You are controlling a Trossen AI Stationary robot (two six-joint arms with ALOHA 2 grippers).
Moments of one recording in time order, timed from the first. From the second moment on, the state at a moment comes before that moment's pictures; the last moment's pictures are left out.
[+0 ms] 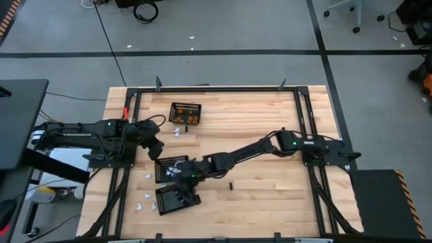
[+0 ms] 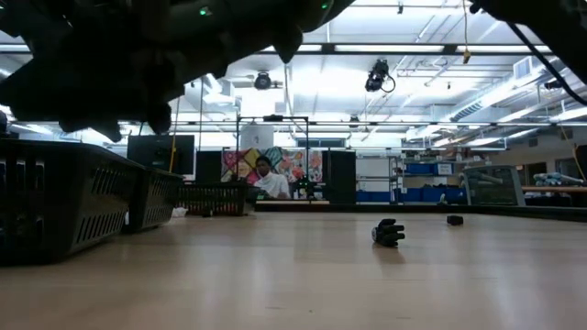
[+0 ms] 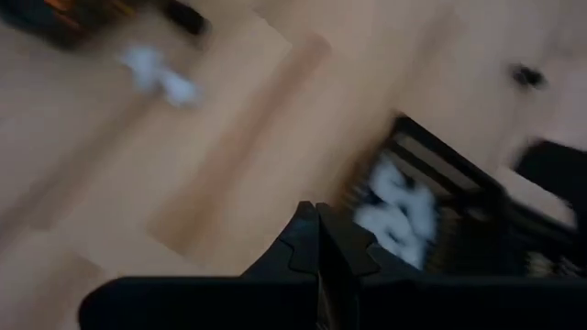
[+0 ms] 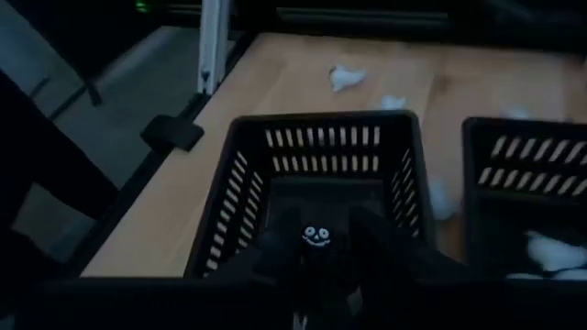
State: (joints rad) left arm 0.06 0.66 0.52 -0.75 -0.02 -0.63; right arm 0.22 2.43 1.96 -0.11 -0.25 0.05
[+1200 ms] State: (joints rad) left arm -0.08 0.66 0.52 -0.80 0.05 -0.67; right arm 0.22 2.33 2.03 -0.53 -0.29 0.19
